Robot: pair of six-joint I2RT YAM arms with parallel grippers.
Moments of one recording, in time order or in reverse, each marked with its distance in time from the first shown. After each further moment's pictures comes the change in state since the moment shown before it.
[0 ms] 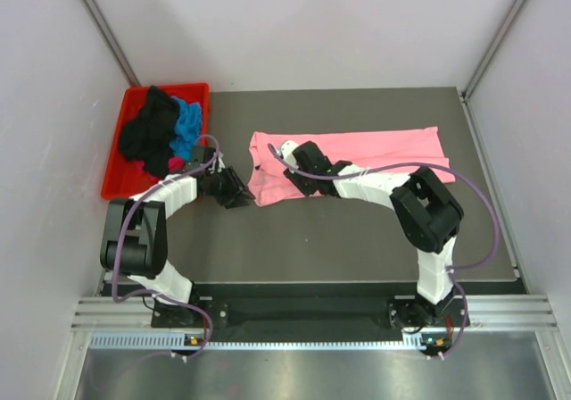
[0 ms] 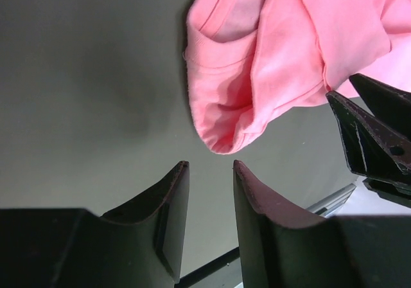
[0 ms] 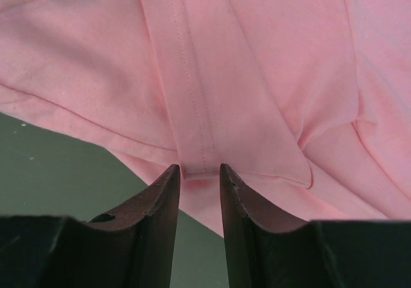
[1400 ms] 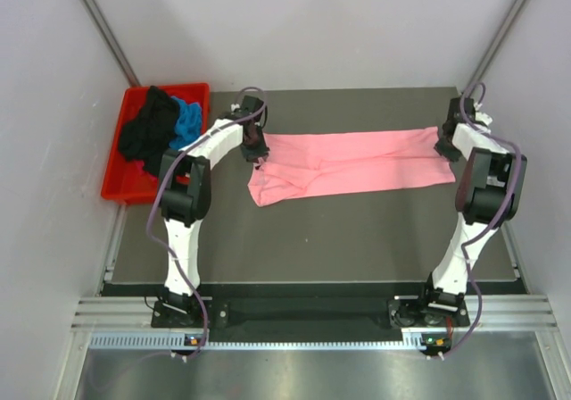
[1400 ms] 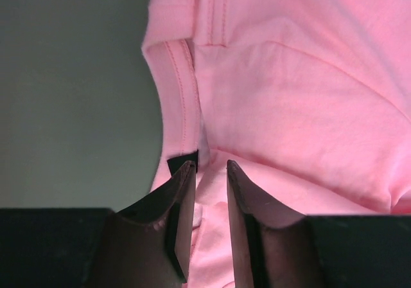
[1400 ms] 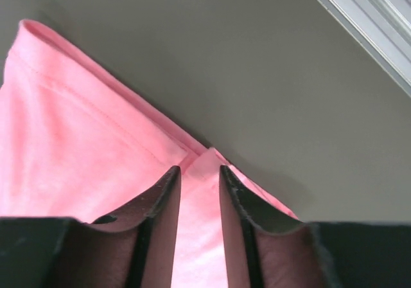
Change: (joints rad) left arm -0.200 0.571 0.872 -0.393 -0.510 0.130; right arm -0.962 0.111 0.229 -0.304 0.229 0.723
